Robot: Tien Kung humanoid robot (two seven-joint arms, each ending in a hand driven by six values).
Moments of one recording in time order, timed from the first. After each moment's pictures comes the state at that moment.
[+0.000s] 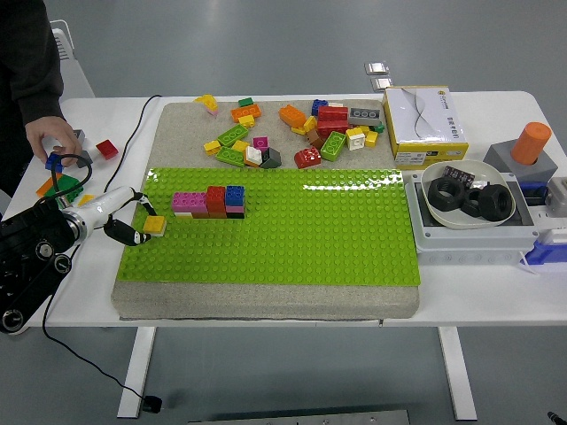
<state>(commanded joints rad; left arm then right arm) -0.60 0.38 -0.86 -0.95 1.73 -0.19 0.14 0.14 -0.09 2.18 0.18 -2.27 -0.01 -0.16</state>
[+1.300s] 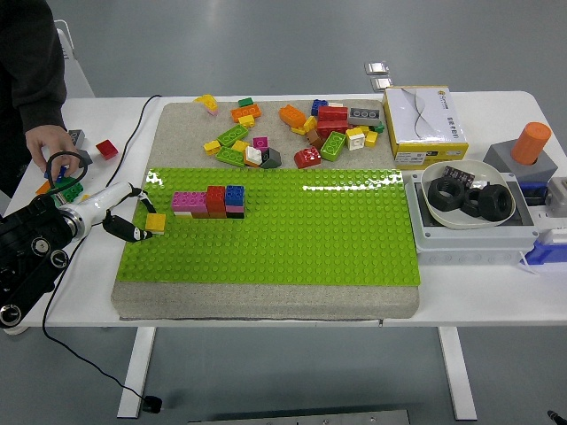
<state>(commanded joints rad) -0.60 0.38 -0.89 -0.93 1.69 -0.19 0.13 0.14 -0.09 2.17 0.18 -2.27 -0.01 -0.16</state>
